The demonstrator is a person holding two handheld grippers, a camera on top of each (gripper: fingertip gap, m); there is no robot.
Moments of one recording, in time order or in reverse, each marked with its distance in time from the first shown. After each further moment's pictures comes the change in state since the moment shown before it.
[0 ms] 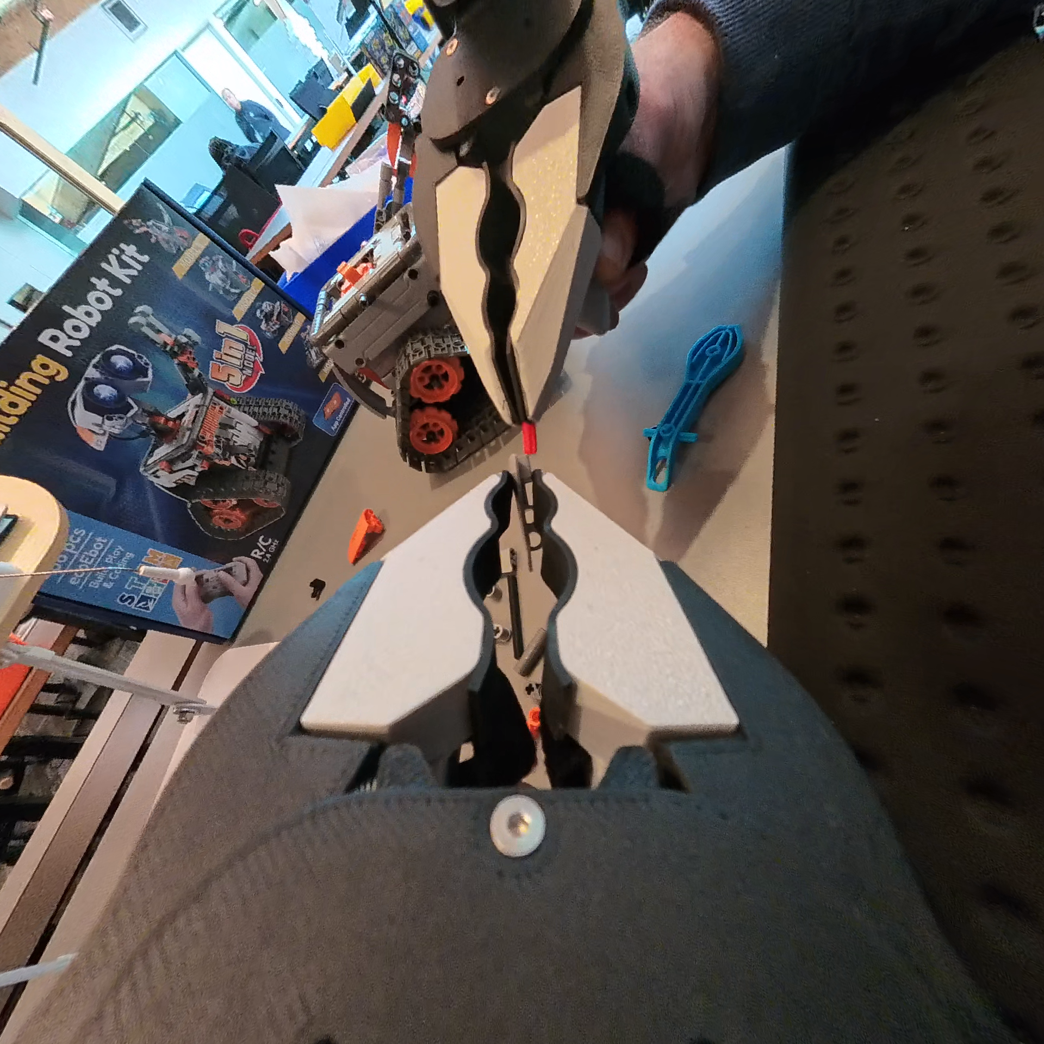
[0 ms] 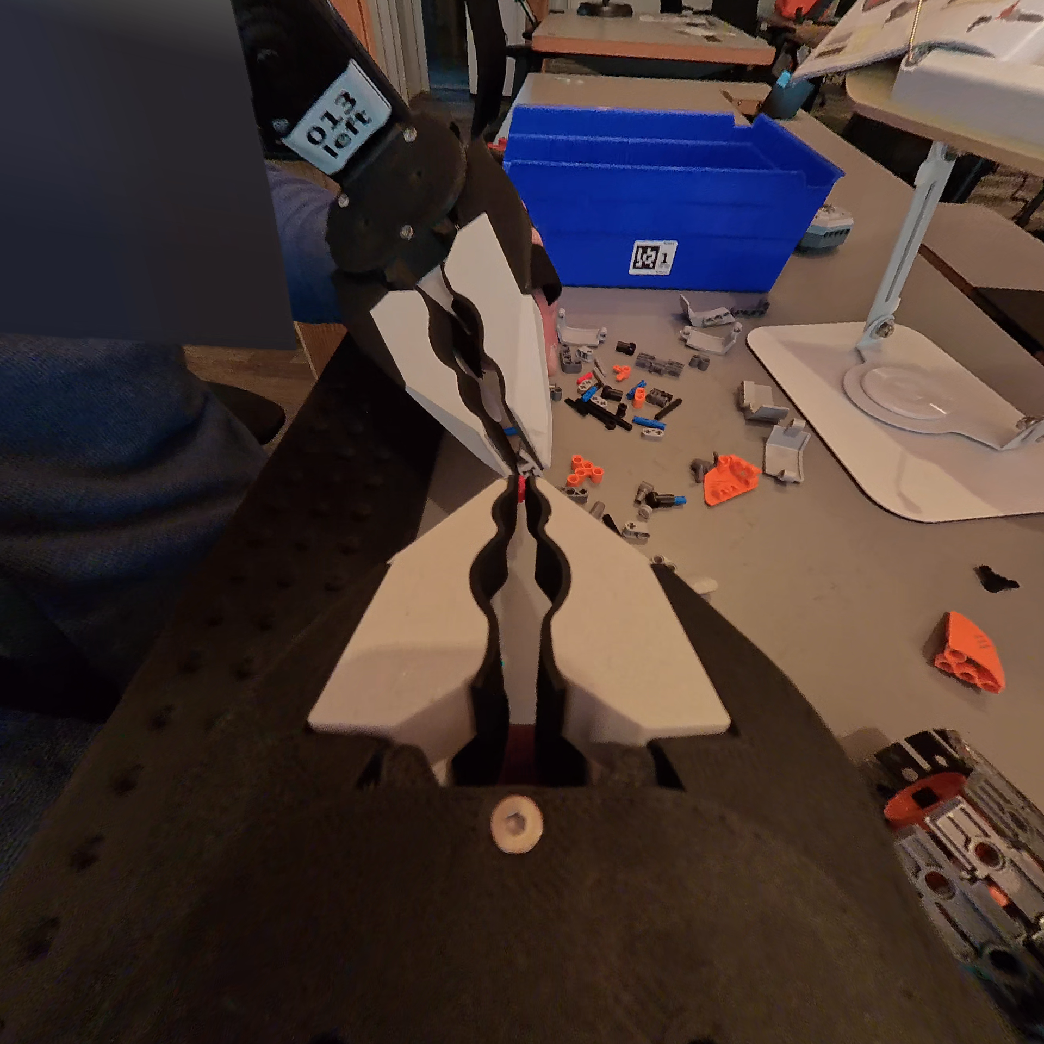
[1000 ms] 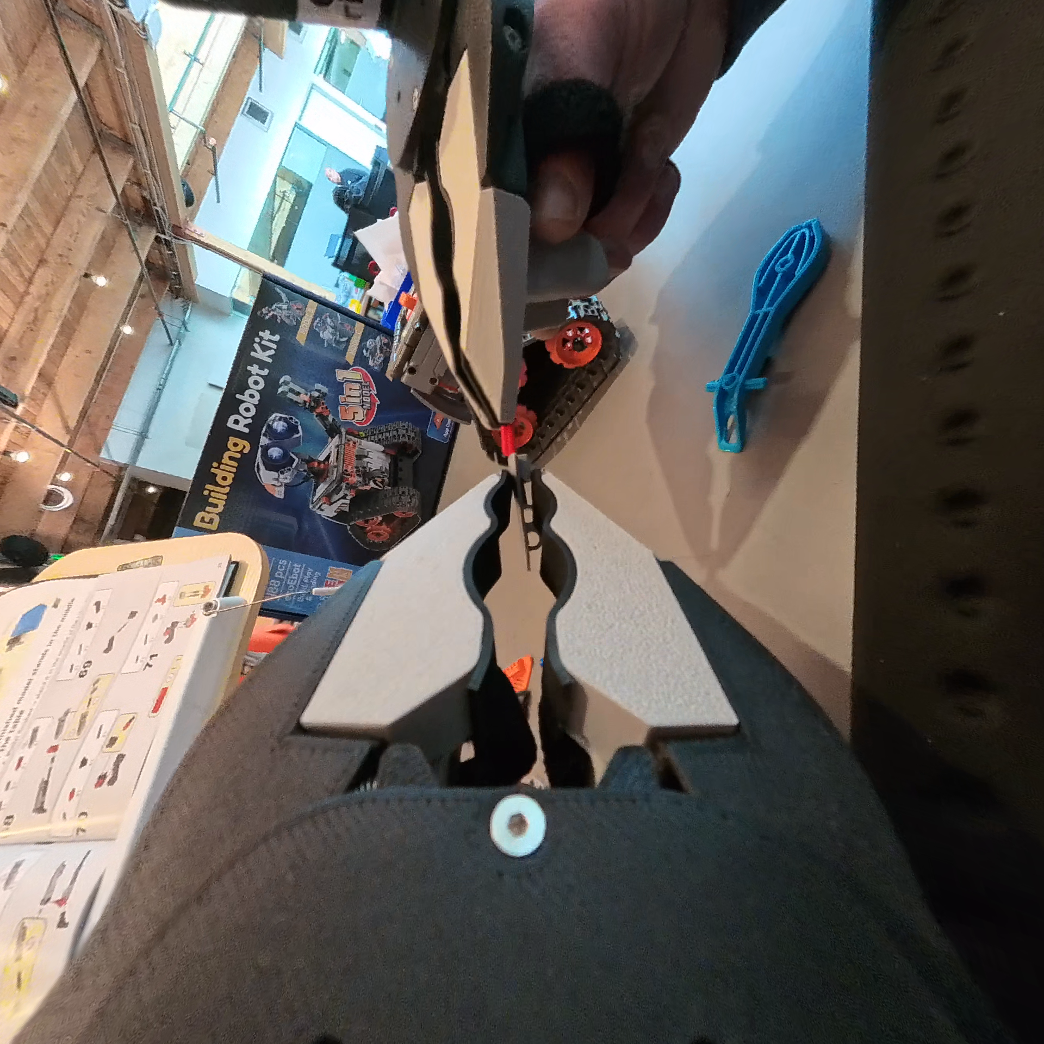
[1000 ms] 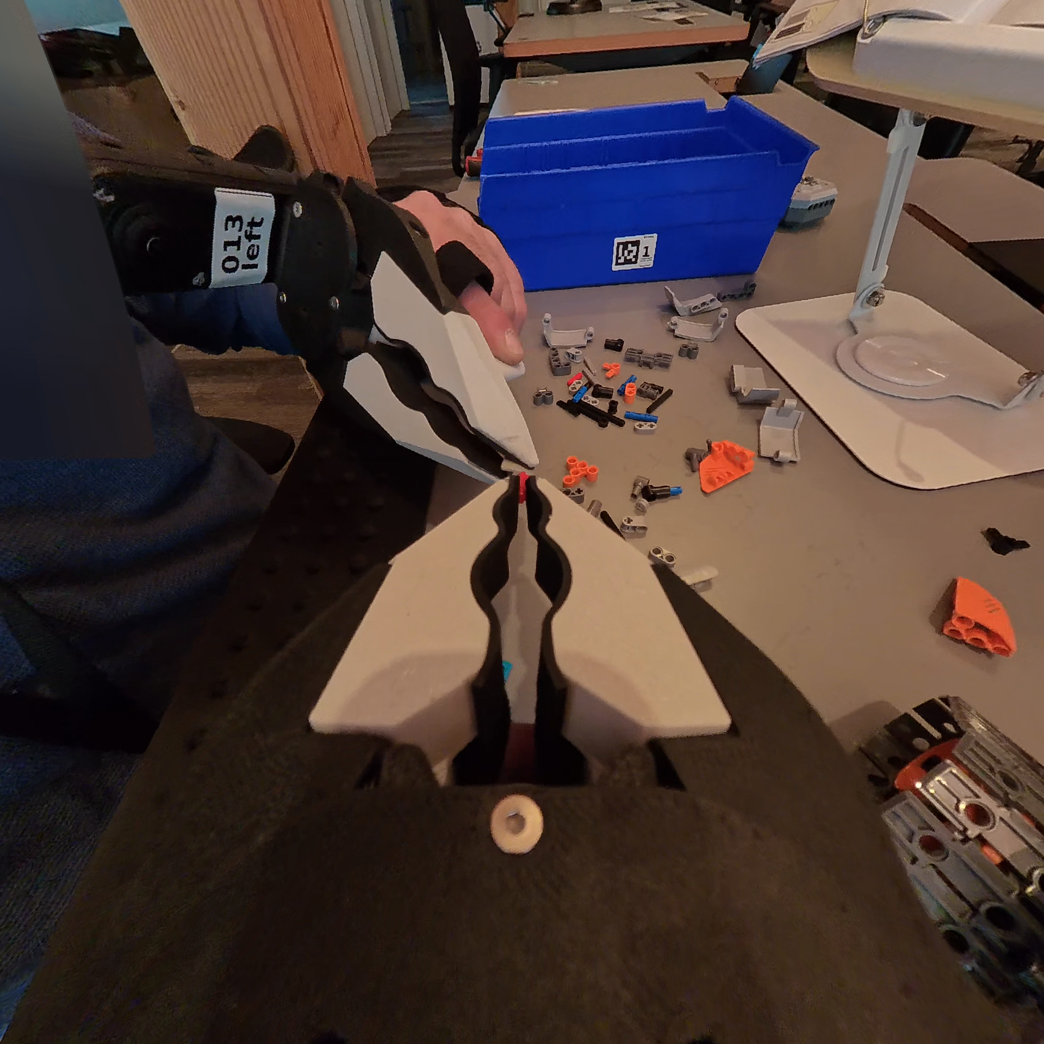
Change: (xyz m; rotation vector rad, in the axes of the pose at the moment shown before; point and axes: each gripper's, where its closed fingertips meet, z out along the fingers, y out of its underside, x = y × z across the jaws) left arm -0.006 -0.004 0.002 -0.090 -0.202 0.338; right arm 0.007 -0.004 -0.005 -0.004 0.016 0.099
